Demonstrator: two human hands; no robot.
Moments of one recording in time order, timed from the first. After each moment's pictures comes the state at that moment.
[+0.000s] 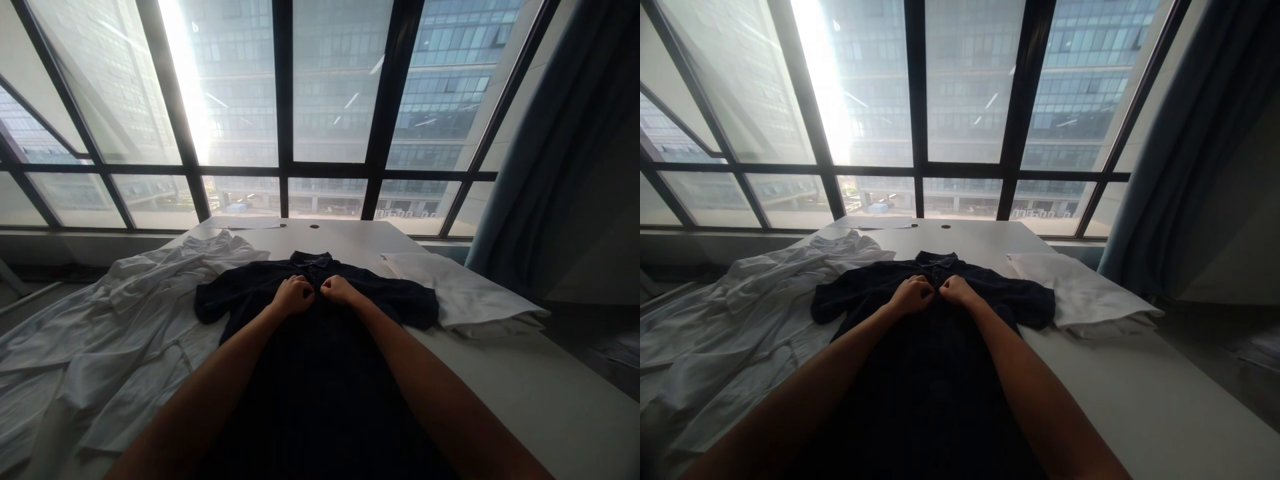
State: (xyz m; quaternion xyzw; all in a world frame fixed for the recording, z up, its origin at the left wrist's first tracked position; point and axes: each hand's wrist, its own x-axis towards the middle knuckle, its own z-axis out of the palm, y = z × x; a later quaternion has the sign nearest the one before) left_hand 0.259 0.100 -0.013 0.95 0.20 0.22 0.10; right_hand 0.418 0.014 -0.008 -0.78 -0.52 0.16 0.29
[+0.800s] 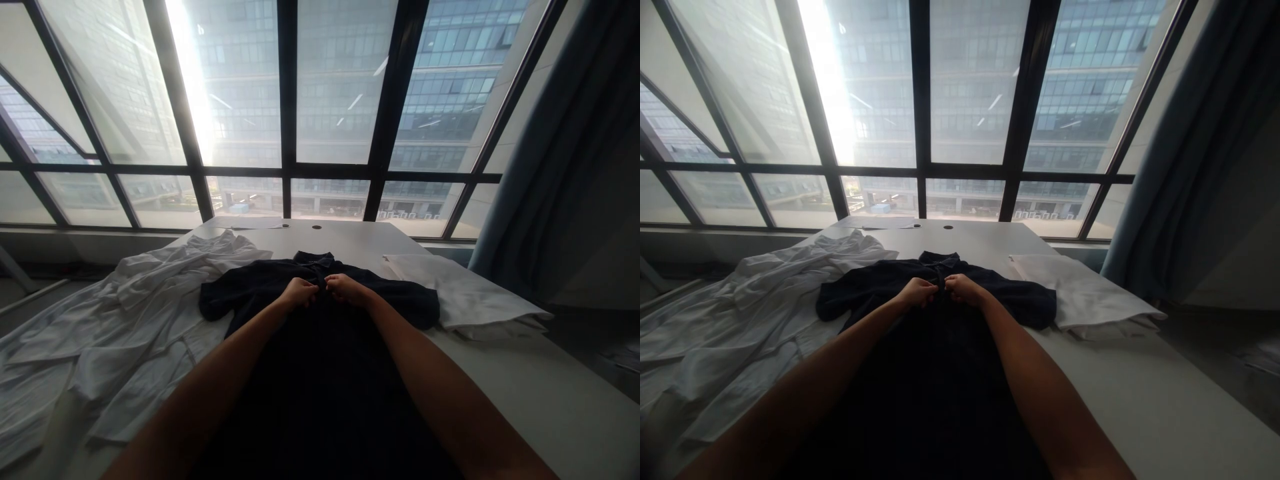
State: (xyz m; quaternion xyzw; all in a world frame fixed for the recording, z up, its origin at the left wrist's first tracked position) left_hand 0.275 0.103 -0.014 0.77 0.35 0.15 0.51; right_hand 0.419 0.004 0.006 -0.67 -0.39 0.44 0.46
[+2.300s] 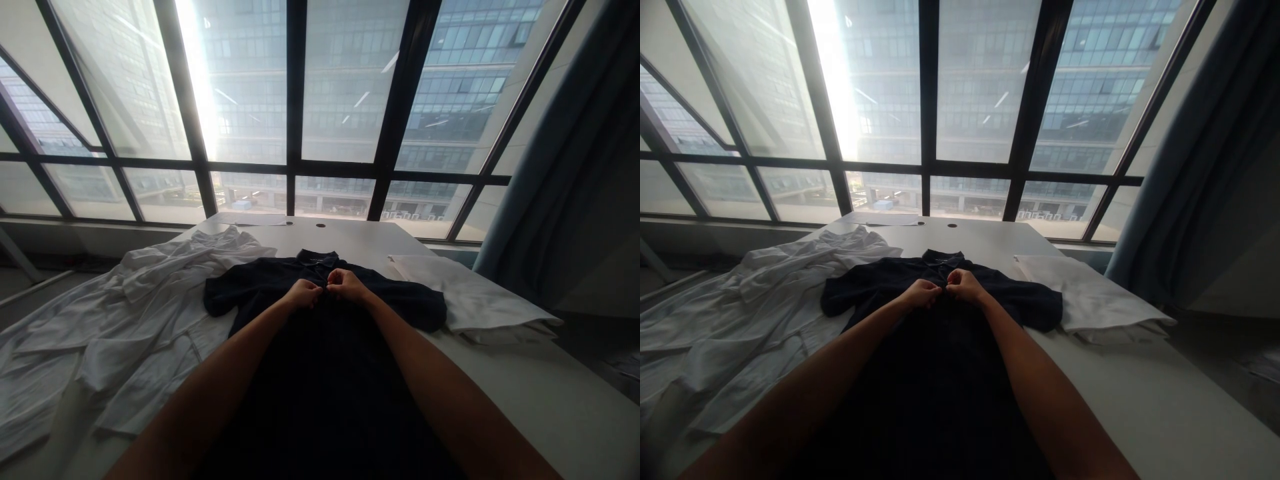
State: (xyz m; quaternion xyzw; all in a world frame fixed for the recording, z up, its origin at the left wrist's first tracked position) left_hand 0.267 0.094 -0.013 0.77 0.31 0.15 0.54; right_hand 0.429 0.012 -0.014 -0.65 -0.49 0.31 0.49
